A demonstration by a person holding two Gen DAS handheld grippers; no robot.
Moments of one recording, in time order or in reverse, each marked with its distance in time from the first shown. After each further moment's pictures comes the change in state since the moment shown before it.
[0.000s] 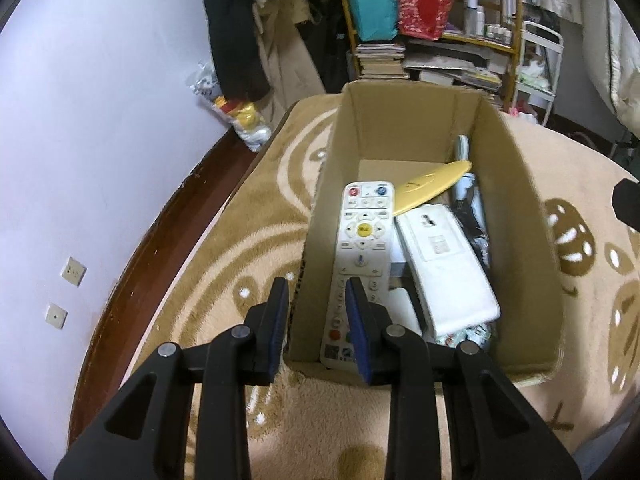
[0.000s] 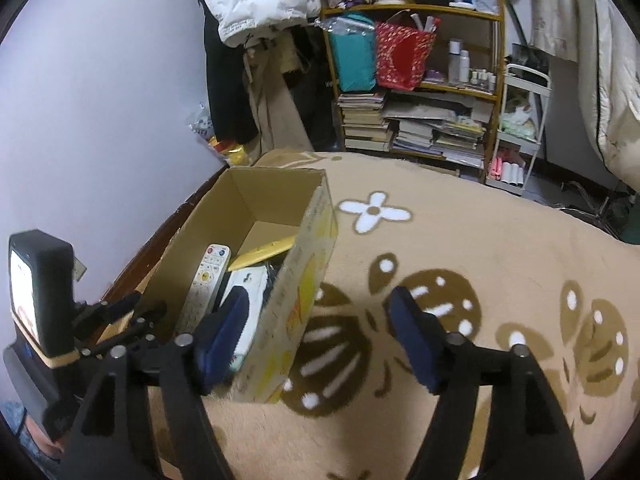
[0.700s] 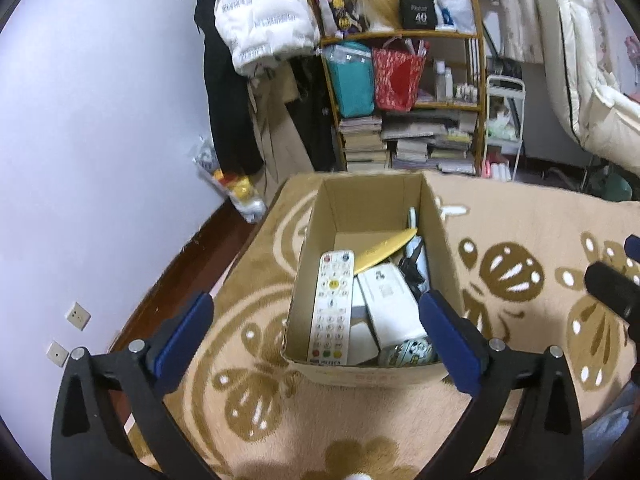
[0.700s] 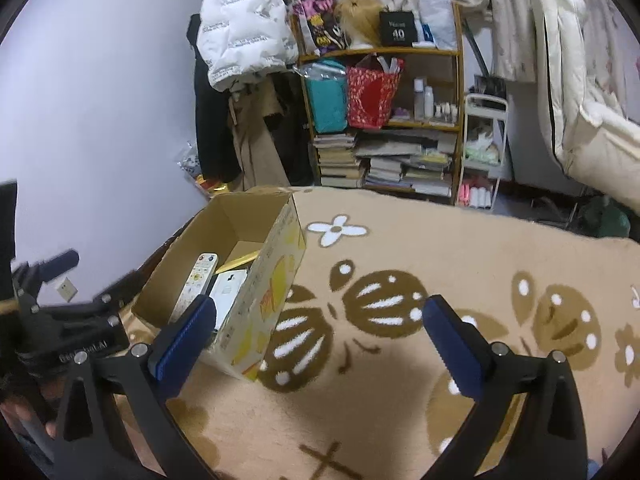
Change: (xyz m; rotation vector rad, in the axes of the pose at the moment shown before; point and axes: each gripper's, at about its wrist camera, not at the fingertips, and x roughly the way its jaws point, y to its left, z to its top) left arm -0.095 -0.007 -0.015 0.024 -0.281 -0.030; right arm -0.070 -0.015 -0.046 0.013 -0.181 -0.065
